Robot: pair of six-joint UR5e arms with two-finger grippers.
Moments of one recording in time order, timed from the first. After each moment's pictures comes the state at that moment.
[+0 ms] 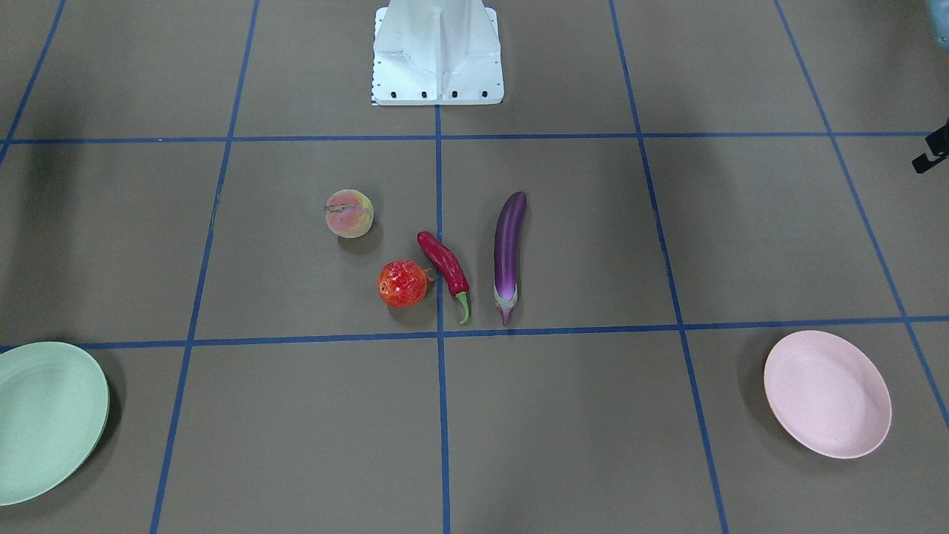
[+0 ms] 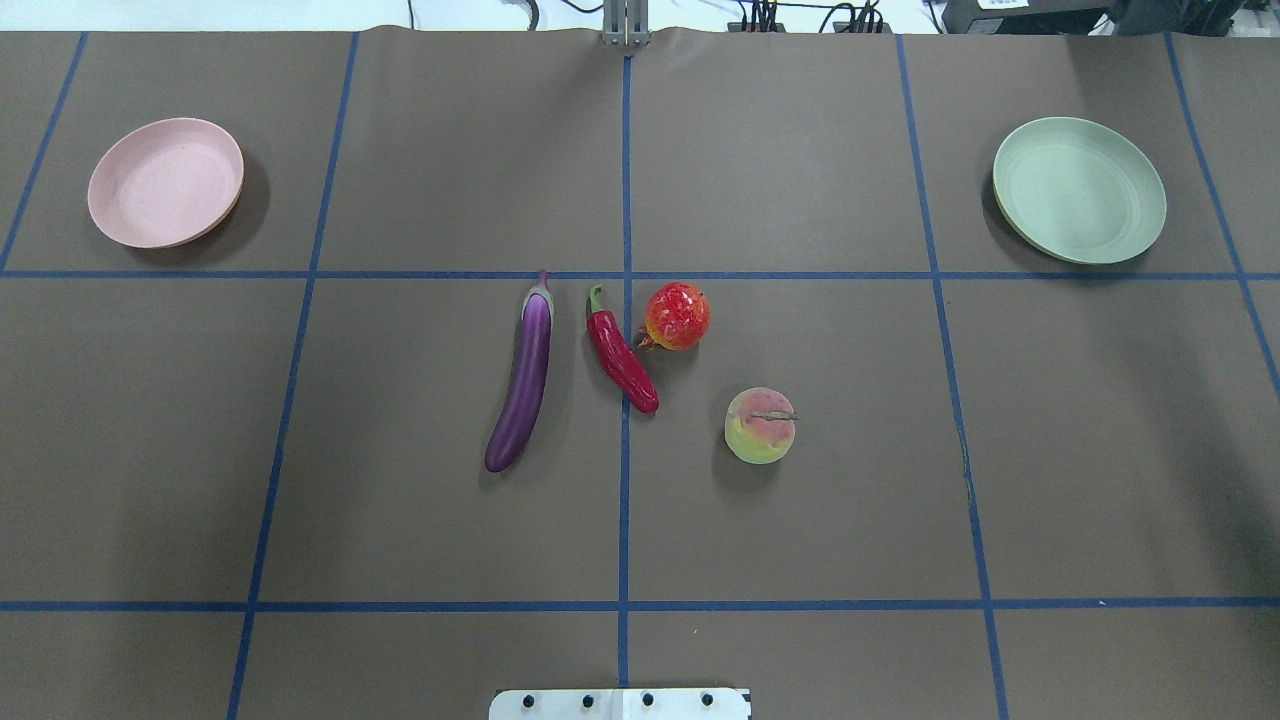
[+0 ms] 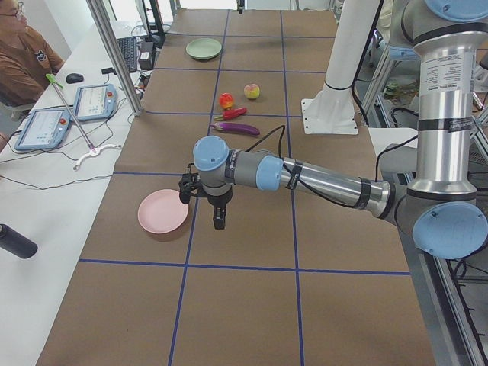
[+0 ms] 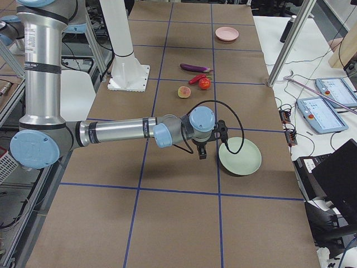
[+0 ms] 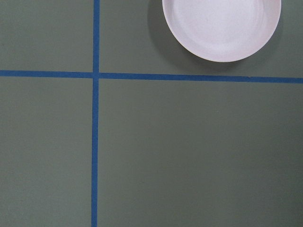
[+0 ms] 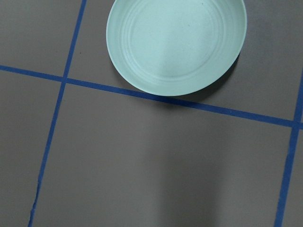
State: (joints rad) left arm -1.45 -1.51 -1.87 -1.48 -2.43 -0.20; right arm 1.40 -1.63 1.78 -1.34 2.59 0.23
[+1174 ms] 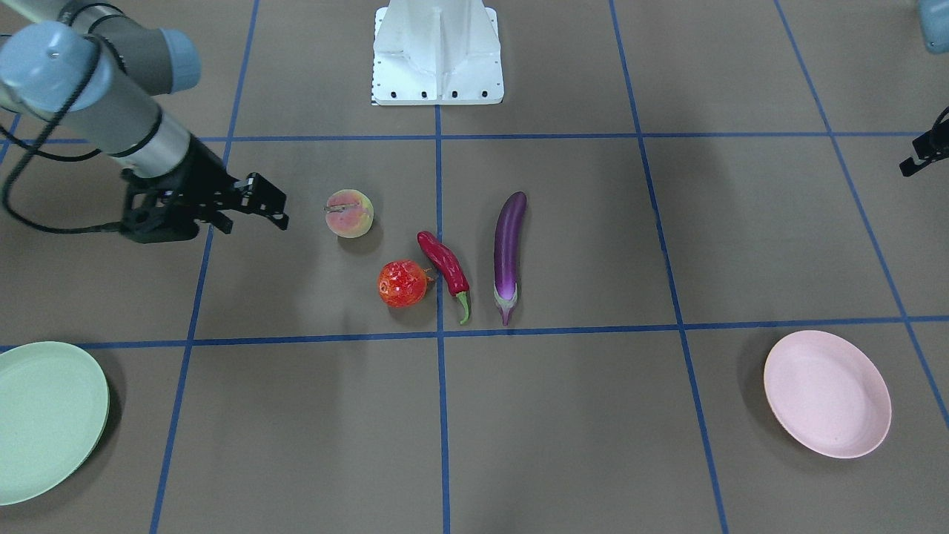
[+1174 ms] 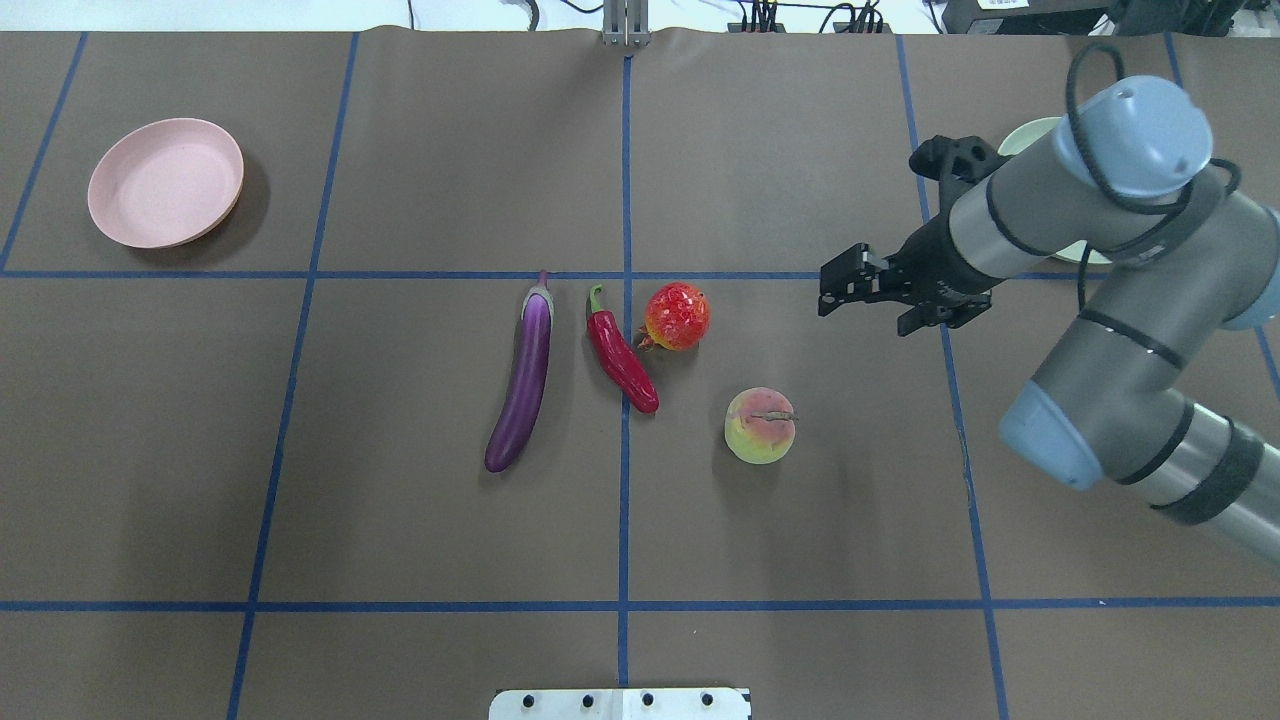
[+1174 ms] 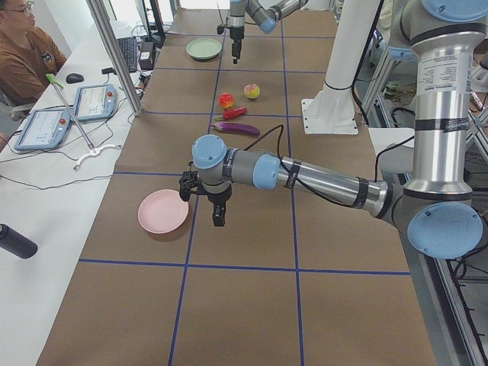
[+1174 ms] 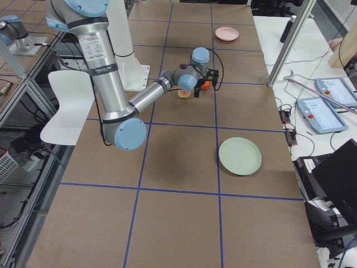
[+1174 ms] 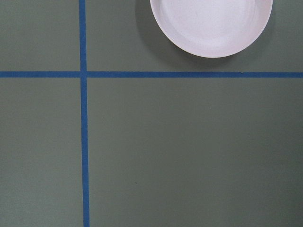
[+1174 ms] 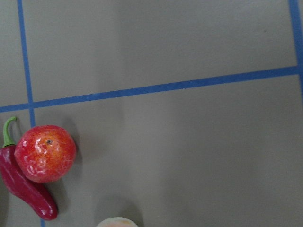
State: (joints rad) left arm -1.43 -1.52 -1.87 -1.48 -2.43 -0.20; right arm 0.74 -1.21 1.82 -1.25 2.17 1.31
